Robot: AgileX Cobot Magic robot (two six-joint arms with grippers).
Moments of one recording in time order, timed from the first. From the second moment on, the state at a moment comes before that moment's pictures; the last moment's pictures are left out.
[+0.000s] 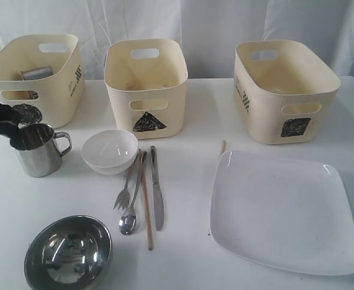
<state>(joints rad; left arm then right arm) 0.05 1.75 -1.25 -0.27 0.70 0.49 0.10 0.01 0.00 0.13 0.35 0.04</state>
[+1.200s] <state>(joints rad) 0.05 1.83 -1.58 -0.36 0.32 0.60 0.10 0.01 0.00 0.13 0.35 0.04</state>
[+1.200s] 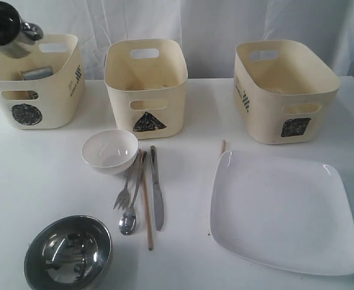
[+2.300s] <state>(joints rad) 0.03 1.84 -1.80 -0.64 0.94 0.74 0.10 0.01 0.00 0.13 0.36 0.03</state>
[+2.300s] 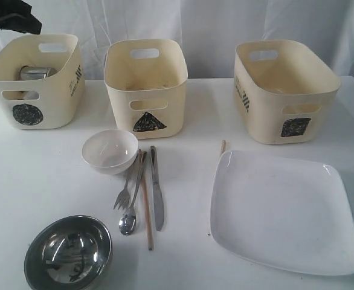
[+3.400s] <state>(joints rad) -0.15 1.93 -1.41 -0.85 0.88 0.85 0.10 0.01 0.00 0.13 0.36 0.03</state>
